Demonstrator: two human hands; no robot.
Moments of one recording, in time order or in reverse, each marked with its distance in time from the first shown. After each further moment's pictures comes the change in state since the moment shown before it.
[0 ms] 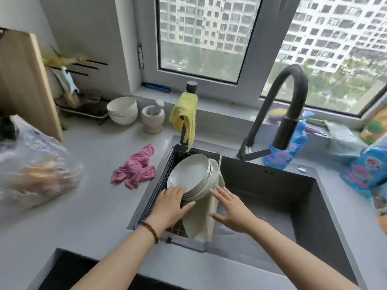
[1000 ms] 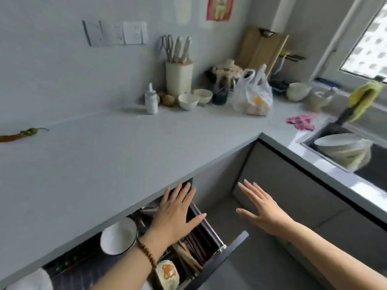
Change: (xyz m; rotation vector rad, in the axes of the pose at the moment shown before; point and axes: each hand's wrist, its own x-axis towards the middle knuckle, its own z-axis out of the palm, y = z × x) left_hand -0.780 -0.075 0.099 -0.025 0.322 -0.548; right_hand -0.402 -0.388 0.249 -0.110 -0.088 -0.610
